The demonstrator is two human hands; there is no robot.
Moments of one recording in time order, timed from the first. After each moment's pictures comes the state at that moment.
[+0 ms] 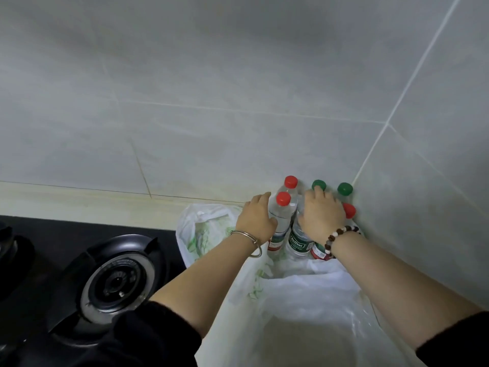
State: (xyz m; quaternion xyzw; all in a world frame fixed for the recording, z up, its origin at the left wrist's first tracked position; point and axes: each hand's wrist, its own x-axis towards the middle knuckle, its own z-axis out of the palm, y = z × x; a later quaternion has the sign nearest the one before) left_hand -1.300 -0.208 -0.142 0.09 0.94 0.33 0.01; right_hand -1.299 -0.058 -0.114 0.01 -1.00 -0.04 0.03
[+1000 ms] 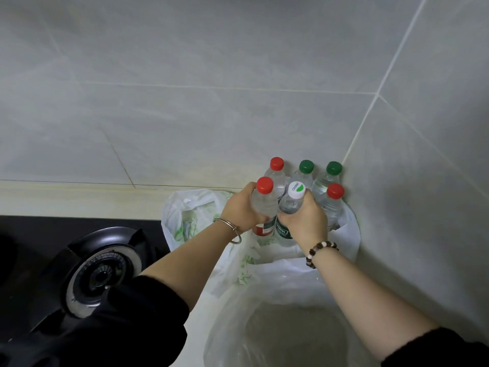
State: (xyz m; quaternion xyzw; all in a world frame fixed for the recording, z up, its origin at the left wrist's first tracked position) left_hand -1.316 -0.207 -0.174 0.11 0.91 0.41 0.03; right_hand -1.277 -0.059 -0.169 -0.12 -0.89 0.41 0.13
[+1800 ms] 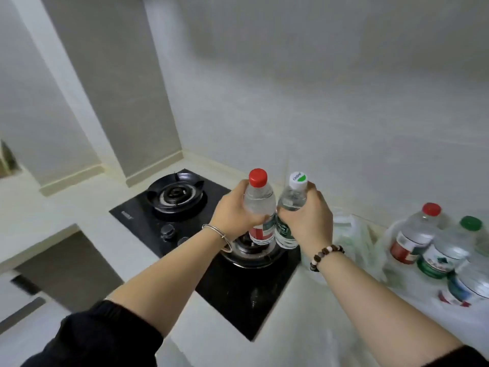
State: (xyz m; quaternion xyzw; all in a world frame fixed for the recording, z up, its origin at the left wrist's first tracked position) left_hand -1.080 -0.424 -0.071 -0.15 0.88 0.40 -0.21; right_hand -1.156 -0.280 -0.081 0.20 -0.85 0.47 0.11
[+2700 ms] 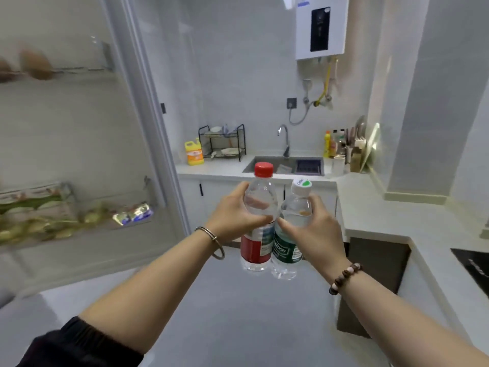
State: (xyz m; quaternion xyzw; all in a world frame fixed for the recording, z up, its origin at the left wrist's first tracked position) left_hand -0.407 -0.511 0.042 -0.57 0.68 0.20 -0.41; right_hand -0.582 -0.532 -0.002 0.72 -0.44 0.51 -0.17
